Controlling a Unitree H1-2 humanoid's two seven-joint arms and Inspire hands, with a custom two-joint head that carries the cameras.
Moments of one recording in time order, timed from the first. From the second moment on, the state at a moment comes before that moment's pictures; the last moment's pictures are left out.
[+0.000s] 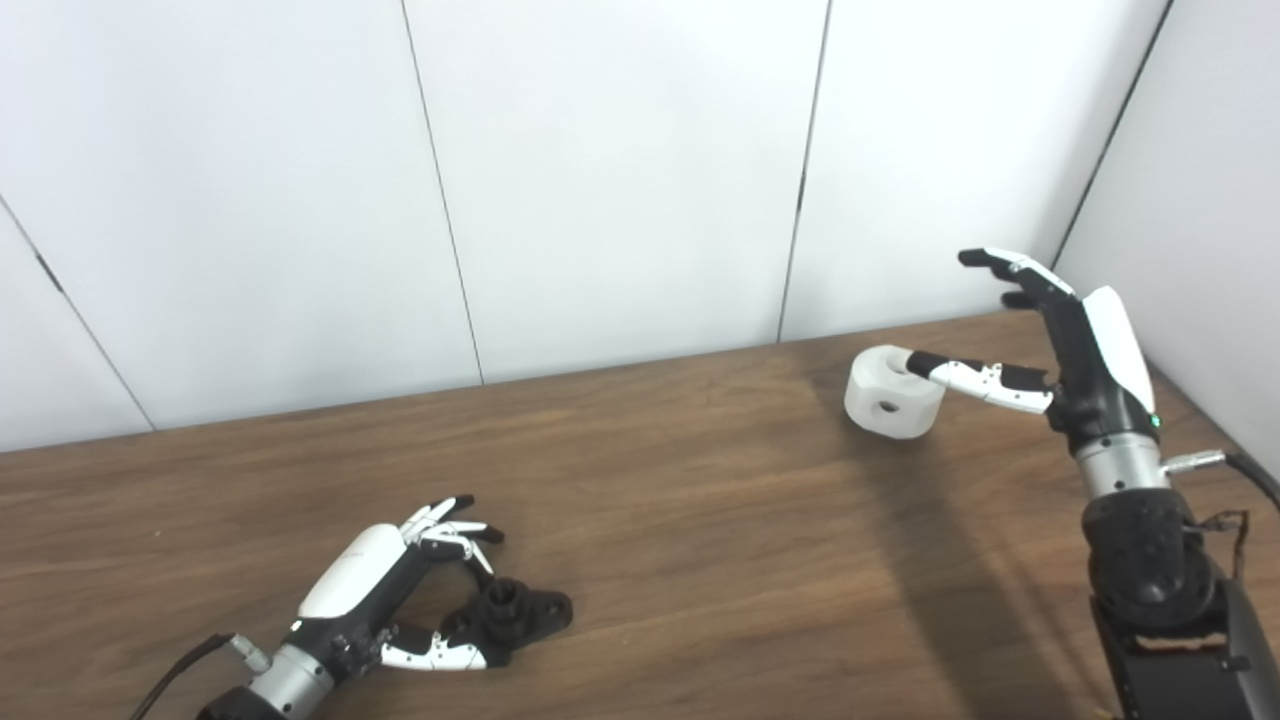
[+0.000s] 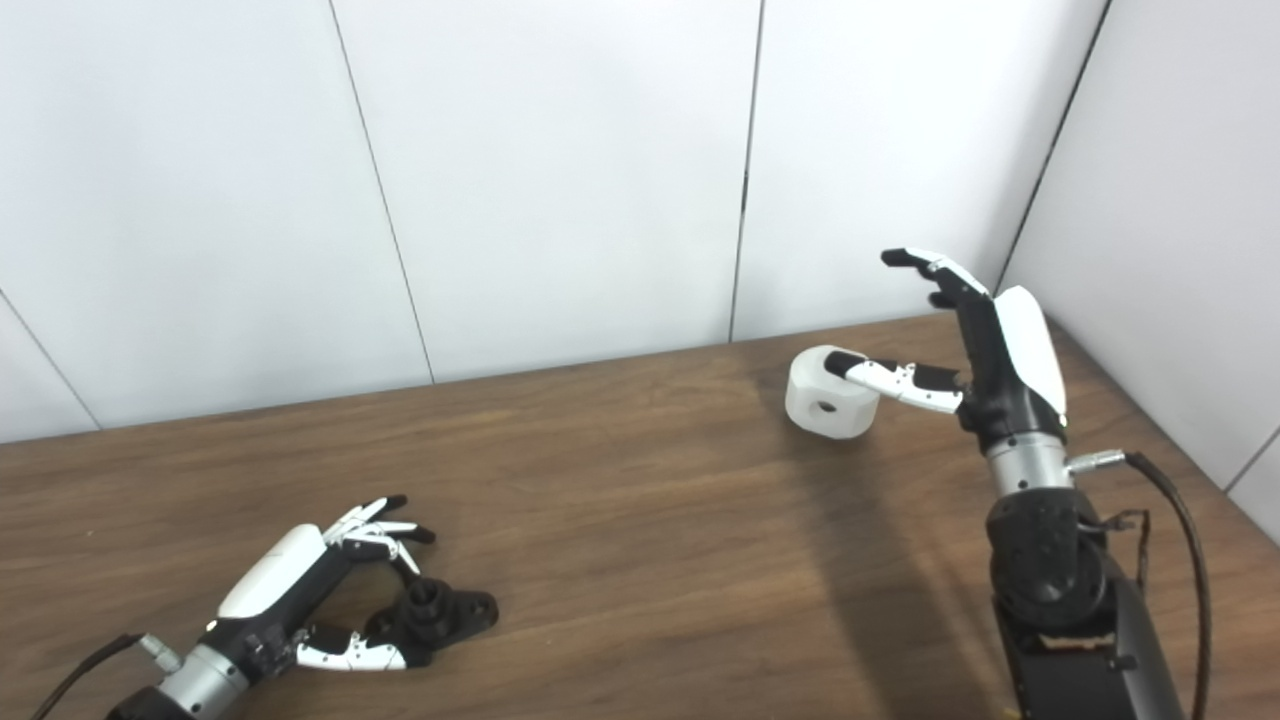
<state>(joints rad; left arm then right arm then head) -0.35 0.40 -0.32 0.34 0.46 -0.45 -0.12 -0.22 -0.41 -0.23 -0.18 -0.45 0.16 -0.06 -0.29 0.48</state>
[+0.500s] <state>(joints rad) -0.35 0.40 -0.30 0.34 0.46 -0.45 -0.14 -0.29 -0.51 -0.21 0.05 -0.47 0.12 -0.08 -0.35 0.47</state>
